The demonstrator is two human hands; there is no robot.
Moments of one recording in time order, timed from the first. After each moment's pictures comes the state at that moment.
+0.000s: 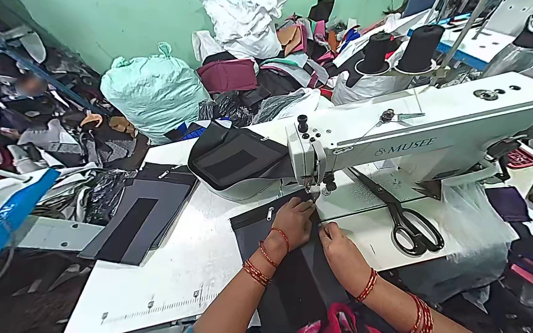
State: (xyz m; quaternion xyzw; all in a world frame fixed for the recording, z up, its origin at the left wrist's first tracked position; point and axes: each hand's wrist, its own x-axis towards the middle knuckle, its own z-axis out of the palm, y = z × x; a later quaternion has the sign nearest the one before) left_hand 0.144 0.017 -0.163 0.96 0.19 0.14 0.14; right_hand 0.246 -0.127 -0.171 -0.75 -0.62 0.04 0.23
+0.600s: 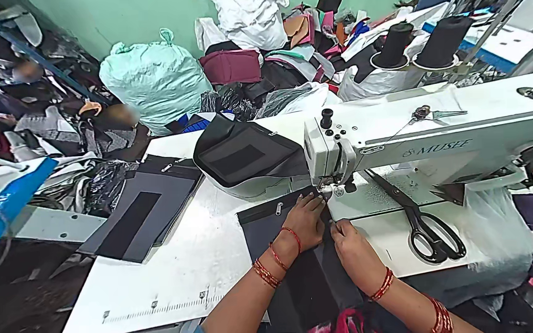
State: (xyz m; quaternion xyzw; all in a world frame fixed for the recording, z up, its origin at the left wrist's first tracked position) left_hand 0.145 0.020 -0.158 0.94 0.22 0.09 0.22; right_hand 0.250 -0.115 -0.169 -0.75 -0.63 0.03 0.20
